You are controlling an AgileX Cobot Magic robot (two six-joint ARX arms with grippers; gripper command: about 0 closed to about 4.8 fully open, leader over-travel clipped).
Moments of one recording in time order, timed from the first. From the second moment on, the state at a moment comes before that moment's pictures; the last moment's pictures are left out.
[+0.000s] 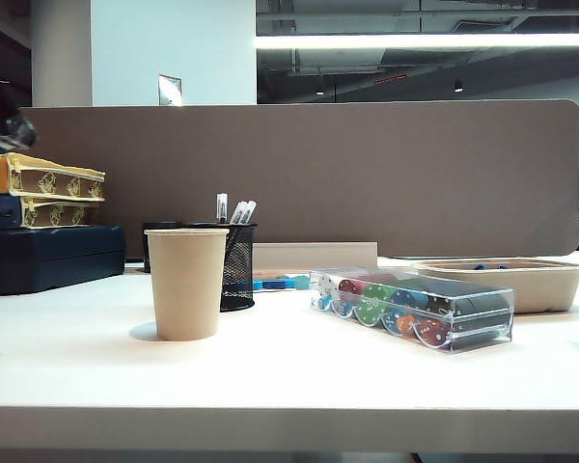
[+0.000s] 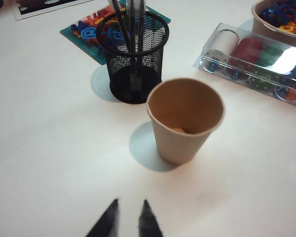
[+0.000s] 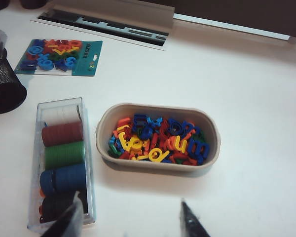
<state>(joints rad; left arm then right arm) -0.26 0.72 0.55 -0.32 0.22 0.16 -0.01 0.75 0.80 -0.48 -0.27 -0.15</state>
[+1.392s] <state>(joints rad) -0.26 0.31 0.38 -0.33 0.02 0.02 -0.01 0.33 0.50 -0.47 -0.29 -0.12</state>
